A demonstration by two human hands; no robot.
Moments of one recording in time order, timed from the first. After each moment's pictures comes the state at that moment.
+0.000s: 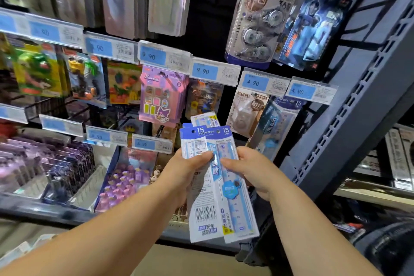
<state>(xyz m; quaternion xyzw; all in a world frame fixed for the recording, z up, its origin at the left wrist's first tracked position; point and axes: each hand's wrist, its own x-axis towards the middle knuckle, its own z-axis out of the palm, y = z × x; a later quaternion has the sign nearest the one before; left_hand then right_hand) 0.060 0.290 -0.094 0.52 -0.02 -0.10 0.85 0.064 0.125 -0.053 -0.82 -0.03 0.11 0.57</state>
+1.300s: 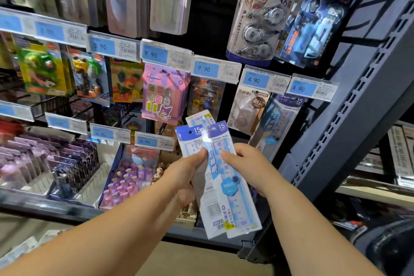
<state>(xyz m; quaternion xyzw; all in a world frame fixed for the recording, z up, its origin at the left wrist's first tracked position) 0.053 0.284 -0.094 0.42 0.08 -0.18 0.89 0.057 0.135 -0.048 -0.89 -0.07 0.03 0.44</state>
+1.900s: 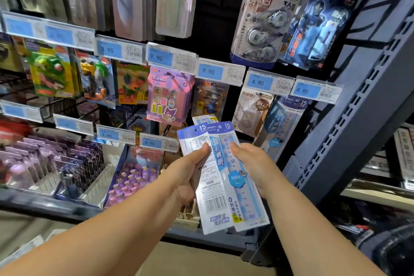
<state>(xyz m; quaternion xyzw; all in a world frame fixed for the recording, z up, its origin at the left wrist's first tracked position) 0.055 0.291 -0.088 0.42 0.08 -0.18 0.89 0.062 0.135 -0.055 -0.77 0.00 0.07 0.63</state>
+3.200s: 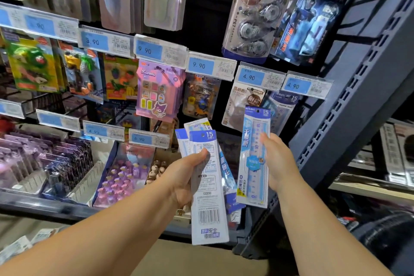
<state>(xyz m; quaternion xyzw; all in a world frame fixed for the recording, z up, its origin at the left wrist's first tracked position) 0.059 0.277 -0.101 0.40 0.10 -0.20 0.89 0.072 0.092 -0.056 -0.71 0.07 -0.07 0.69</state>
